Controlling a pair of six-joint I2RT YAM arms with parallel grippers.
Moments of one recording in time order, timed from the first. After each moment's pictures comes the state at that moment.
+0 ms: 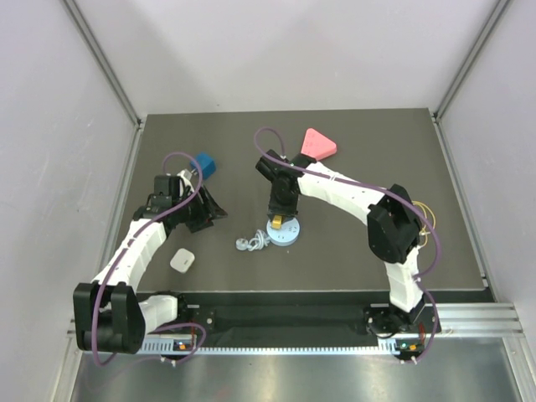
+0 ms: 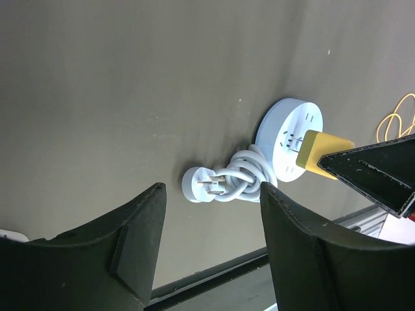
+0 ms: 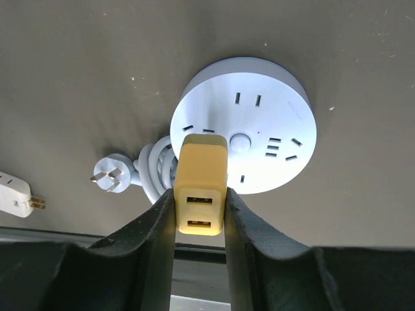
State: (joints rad) left arm -0.06 1.15 0.74 -0.47 0.41 -0.59; right arm 0.84 2.00 1.72 -1.02 0.06 0.98
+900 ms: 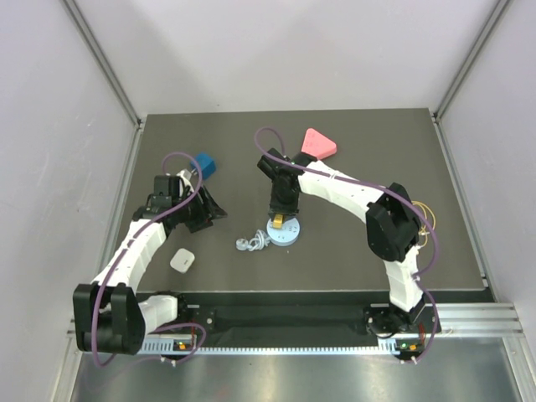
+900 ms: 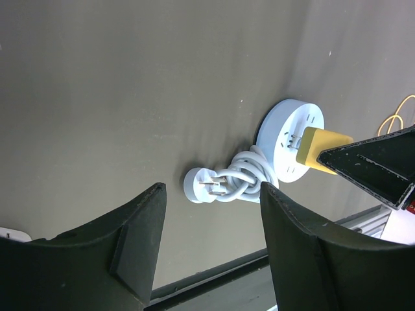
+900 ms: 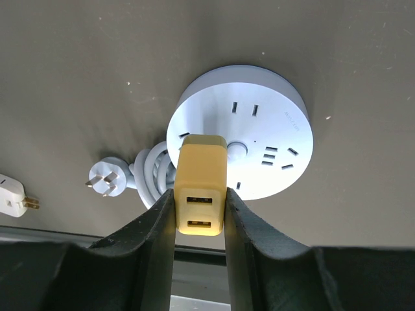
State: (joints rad) left arm -0.06 1.15 0.74 -0.47 0.40 -0.58; right arm 0.82 2.02 1.73 -1.01 0.04 0.94
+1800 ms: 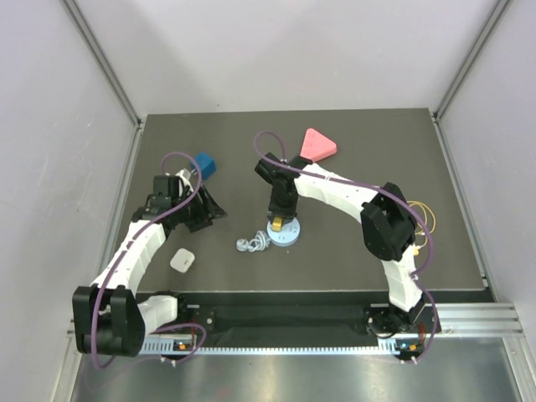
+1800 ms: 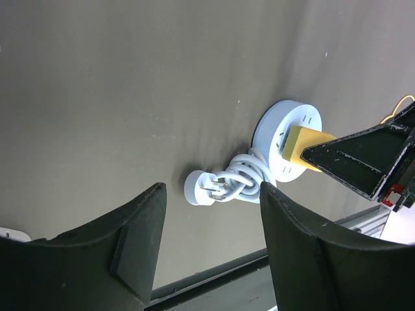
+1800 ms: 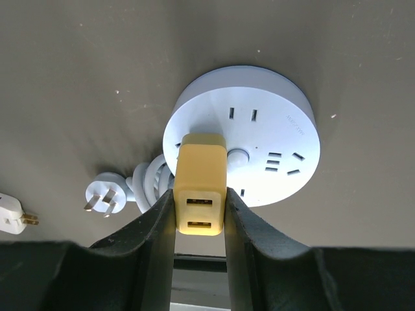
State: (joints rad) left arm -0.06 1.14 0.74 -0.47 0.40 -0.59; right arm 0.84 2.05 1.72 -1.00 0.06 1.00
